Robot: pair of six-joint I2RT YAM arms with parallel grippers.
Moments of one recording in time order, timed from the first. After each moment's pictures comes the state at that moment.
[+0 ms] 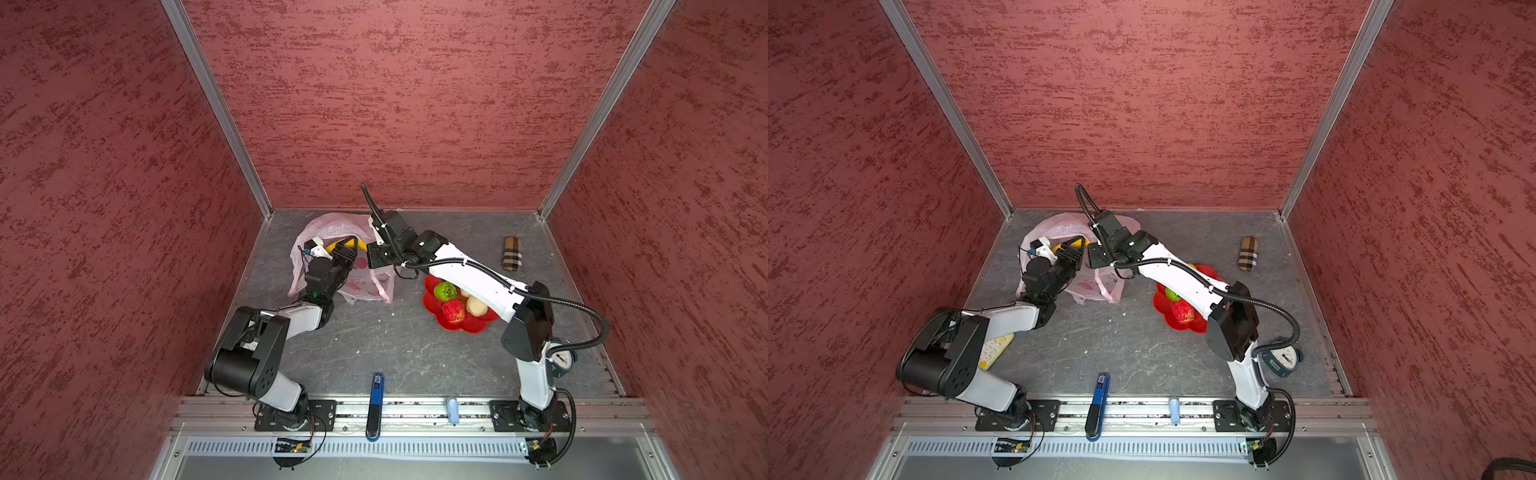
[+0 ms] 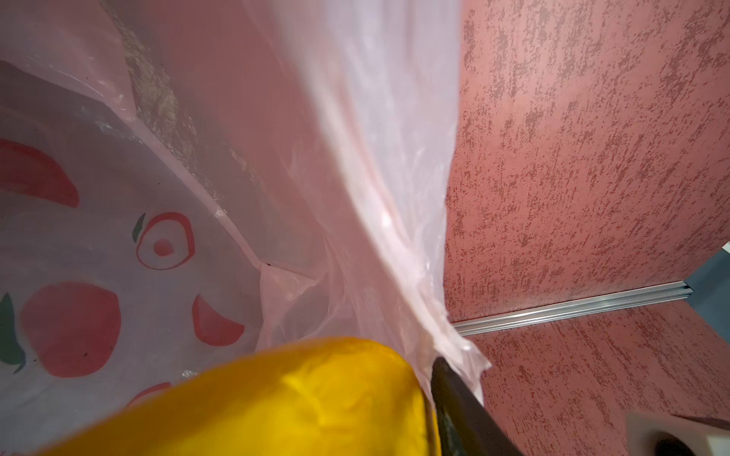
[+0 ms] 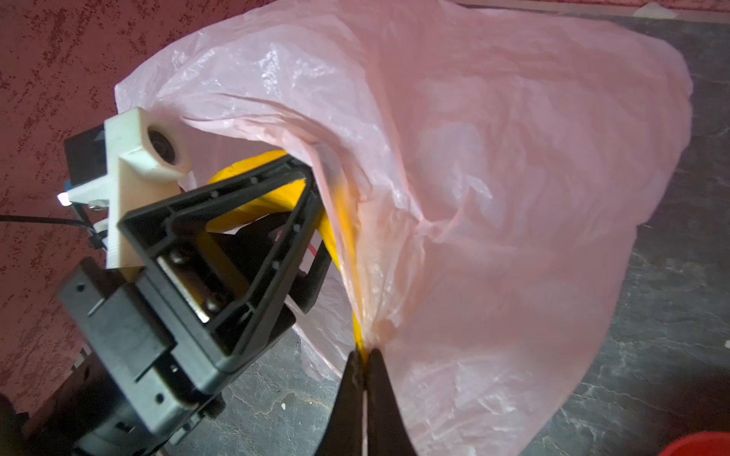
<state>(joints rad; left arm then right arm) -0.26 1.55 0.58 0.94 0.06 -1.30 0.84 2.02 1.97 -0.70 -0.01 0.50</state>
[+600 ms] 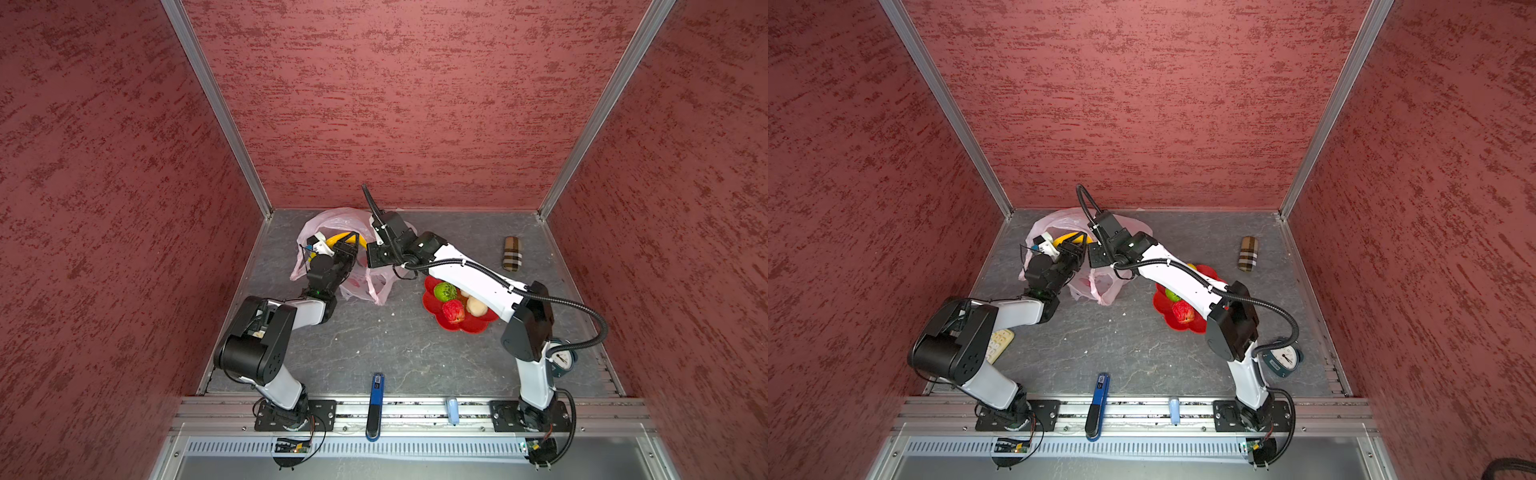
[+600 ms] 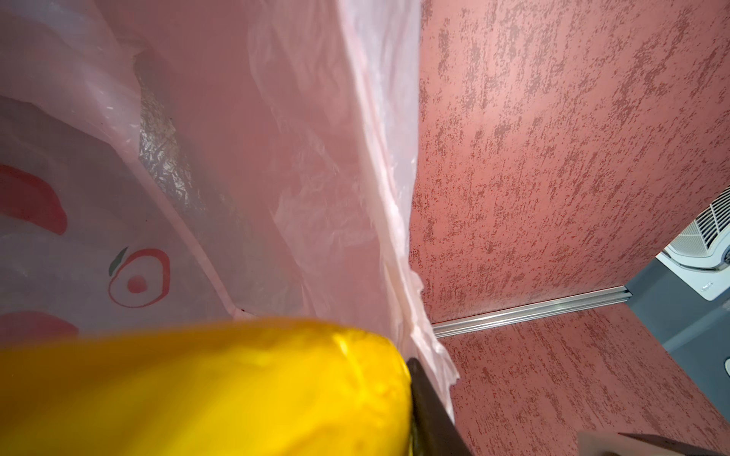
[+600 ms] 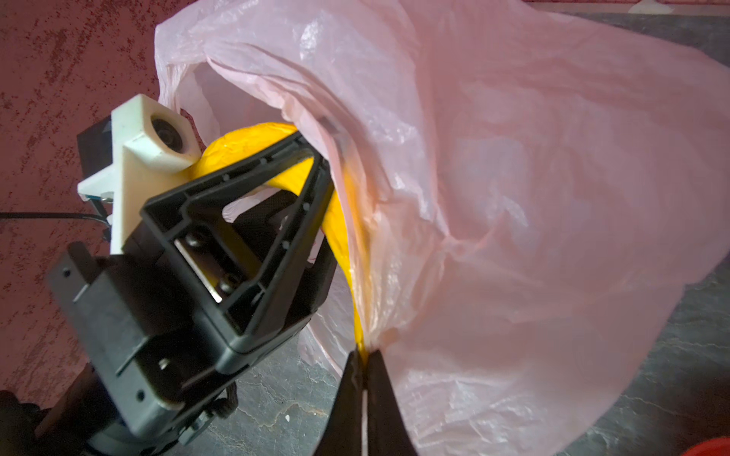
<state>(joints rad) -0.26 1.61 0.62 1.05 0.08 -1.37 0.84 2.02 1.94 -0.66 0.00 0.53</state>
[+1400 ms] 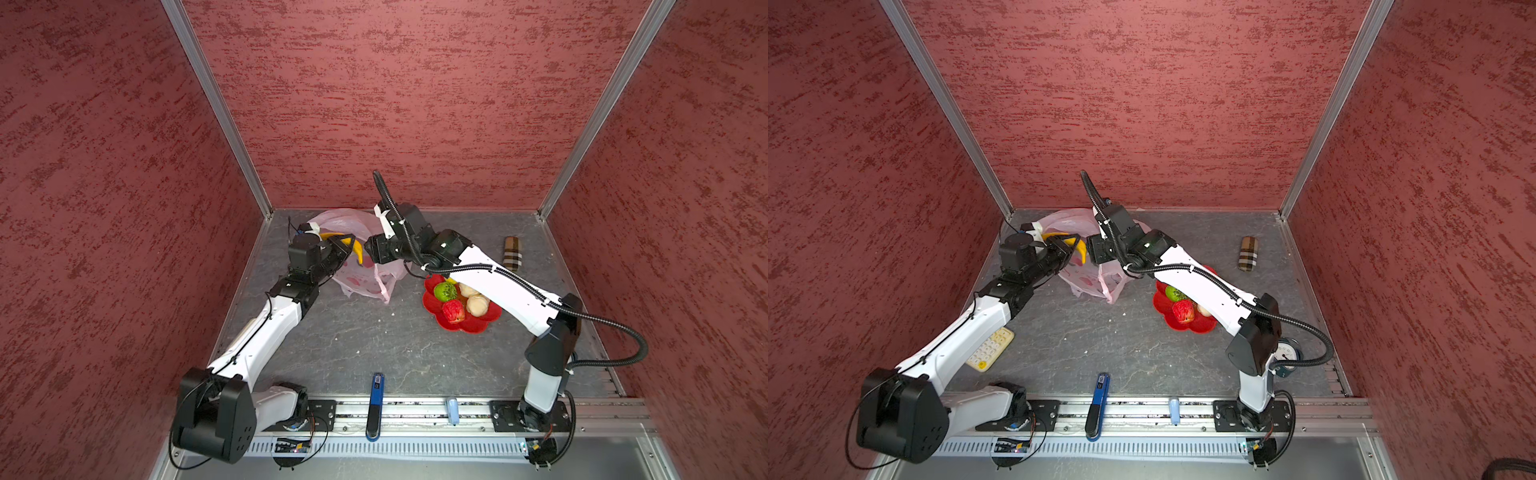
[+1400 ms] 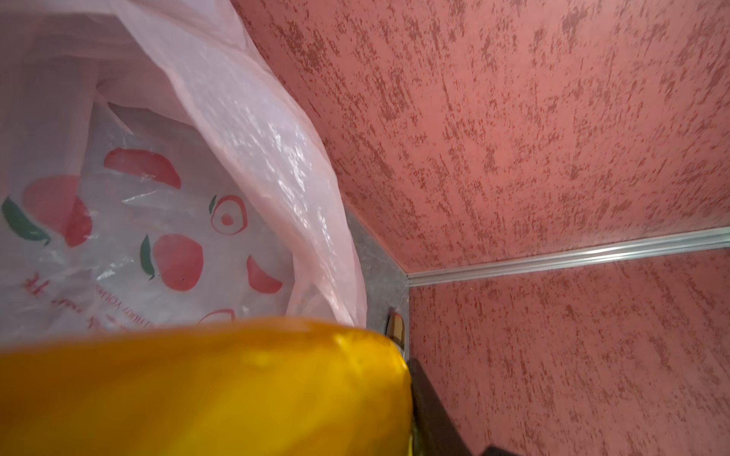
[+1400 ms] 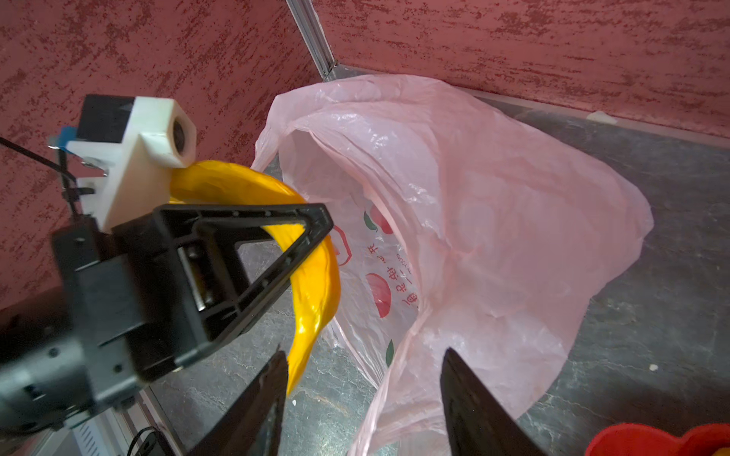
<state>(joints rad) -0.21 1.18 0.86 -0.03 0.27 -1.07 0.85 1.85 1.91 -0.67 0.02 0.40</state>
